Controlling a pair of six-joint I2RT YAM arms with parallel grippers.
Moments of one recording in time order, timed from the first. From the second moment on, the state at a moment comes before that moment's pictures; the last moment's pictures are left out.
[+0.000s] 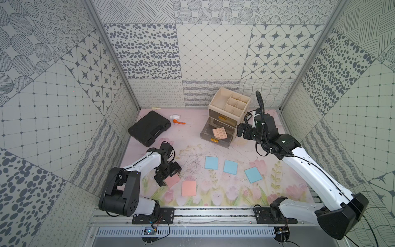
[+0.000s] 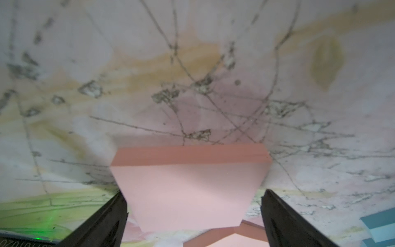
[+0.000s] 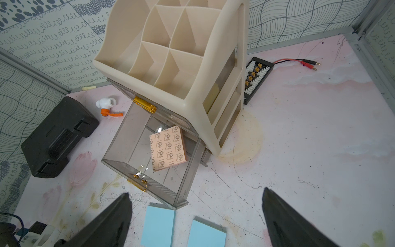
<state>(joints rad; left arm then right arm) -0.21 1.43 0.71 -0.88 0.19 -0.90 0.52 1.22 1.25 -0.66 0.26 0.50</state>
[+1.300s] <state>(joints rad) -0.21 1.31 0.79 -0.91 0.18 -0.84 0.52 1.20 1.21 -0.65 0.28 0.53</state>
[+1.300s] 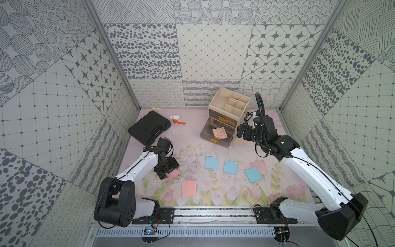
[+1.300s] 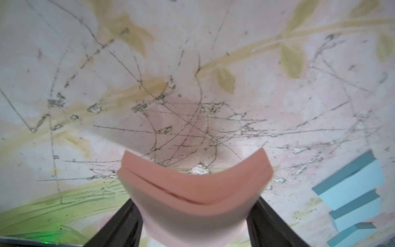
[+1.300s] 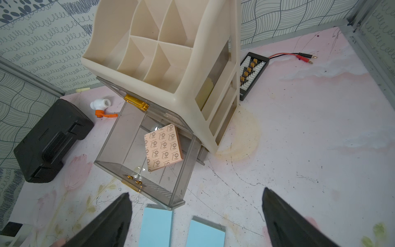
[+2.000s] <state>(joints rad) -0.44 1.64 1.56 -0.96 0.24 -0.83 0.52 1.14 1.22 -0.67 0.31 0.51</state>
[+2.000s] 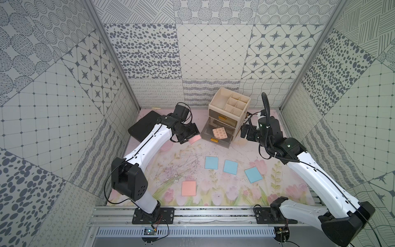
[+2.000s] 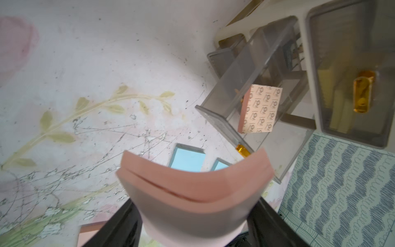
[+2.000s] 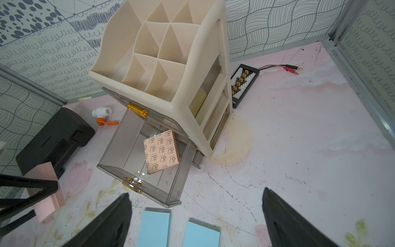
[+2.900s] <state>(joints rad) -0.56 2.15 2.12 -0.87 0.35 -0.84 0.51 1.07 1.22 -0.72 0.33 0.50</state>
